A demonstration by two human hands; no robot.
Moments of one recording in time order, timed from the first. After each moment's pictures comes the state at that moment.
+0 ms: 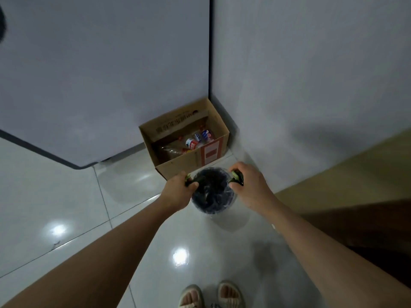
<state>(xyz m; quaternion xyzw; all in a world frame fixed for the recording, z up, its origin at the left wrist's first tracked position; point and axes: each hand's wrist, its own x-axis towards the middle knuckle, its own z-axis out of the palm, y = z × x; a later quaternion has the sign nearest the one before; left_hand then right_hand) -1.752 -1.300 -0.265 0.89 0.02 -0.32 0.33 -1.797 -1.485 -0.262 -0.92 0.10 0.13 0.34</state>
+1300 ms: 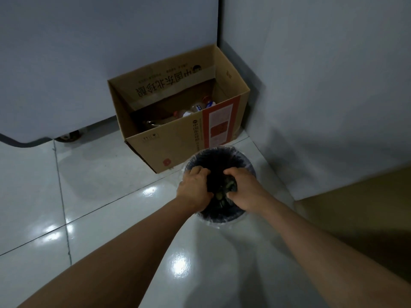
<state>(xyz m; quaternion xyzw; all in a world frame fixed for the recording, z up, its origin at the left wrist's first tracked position) -1.716 -1.335 -0.583 0.94 -0.13 -0.26 0.17 -1.748 -1.484 -0.587 -0.91 0.08 0.24 0.33</state>
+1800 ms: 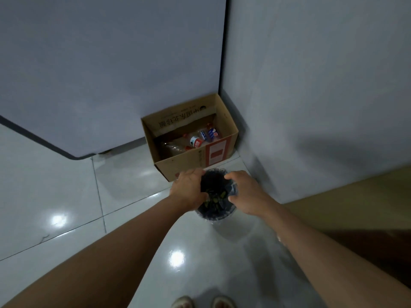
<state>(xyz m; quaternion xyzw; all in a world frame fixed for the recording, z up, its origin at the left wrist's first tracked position) -1.731 -1.321 -0.336 0.94 -0.09 -0.26 0.19 -1.767 -1.488 -0.338 -0.92 0.06 0.24 0.31</state>
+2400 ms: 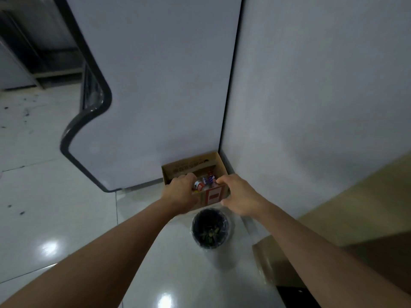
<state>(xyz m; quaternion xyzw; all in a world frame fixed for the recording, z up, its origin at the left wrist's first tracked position) -1.758 -1.294 -0.044 0.96 -0.08 -0.18 0.19 -1.783 -1.469 -0.032 -0.94 -0.03 0.19 0.29</state>
